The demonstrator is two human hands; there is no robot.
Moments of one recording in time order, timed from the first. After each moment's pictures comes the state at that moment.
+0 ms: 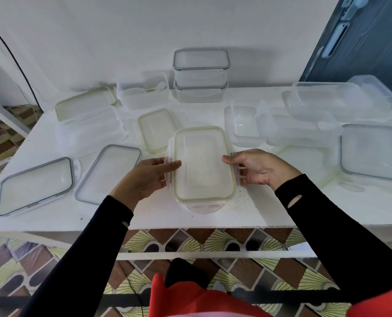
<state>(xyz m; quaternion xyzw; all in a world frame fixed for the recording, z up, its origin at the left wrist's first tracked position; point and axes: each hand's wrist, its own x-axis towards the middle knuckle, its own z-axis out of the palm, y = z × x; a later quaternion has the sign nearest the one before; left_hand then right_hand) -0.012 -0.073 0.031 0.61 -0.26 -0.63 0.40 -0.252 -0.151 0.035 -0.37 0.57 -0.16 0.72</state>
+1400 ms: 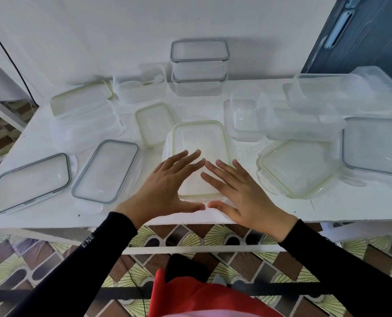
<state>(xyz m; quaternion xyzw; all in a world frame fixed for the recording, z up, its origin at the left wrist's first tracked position) -0.034 -0.045 0.012 0.55 -0.82 -0.13 0.11 -0.270 -0.081 -0.029 -0.94 0.28 -0.19 0.05</state>
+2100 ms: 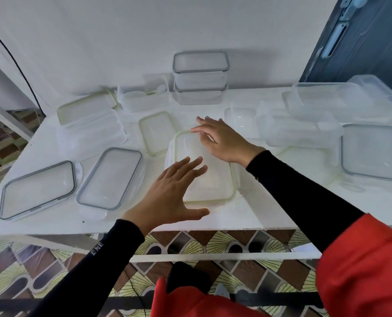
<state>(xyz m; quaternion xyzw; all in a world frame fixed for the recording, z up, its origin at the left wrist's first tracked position) -0.043 -0.041 0.018 0.57 -0.81 -0.12 0.11 -0.206 -0.194 0.028 -0.88 0.38 -0.13 0.25</state>
